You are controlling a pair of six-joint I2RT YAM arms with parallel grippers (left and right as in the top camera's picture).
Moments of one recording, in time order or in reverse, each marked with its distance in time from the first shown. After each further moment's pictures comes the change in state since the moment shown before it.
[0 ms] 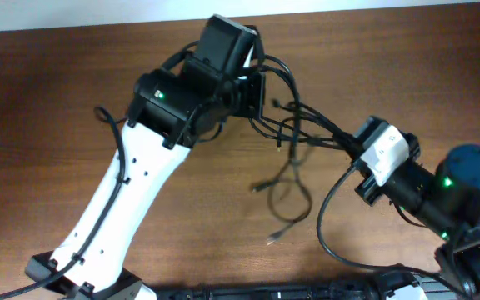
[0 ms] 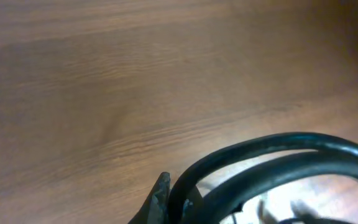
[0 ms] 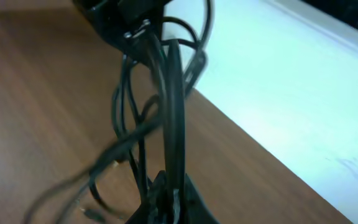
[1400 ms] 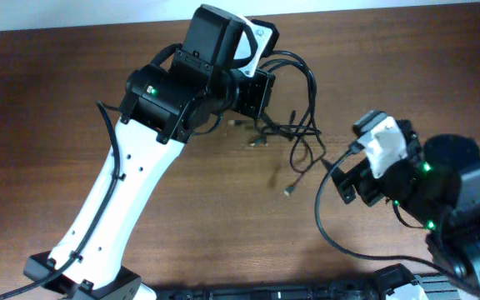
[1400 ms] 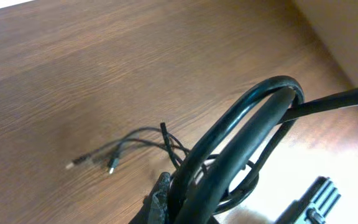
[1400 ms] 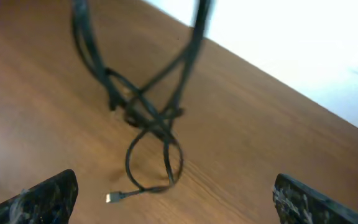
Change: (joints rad) left arm 0.034 0.000 0.000 0.084 0.265 0.237; right arm 0.000 0.062 0.000 -0.167 0.135 0.106
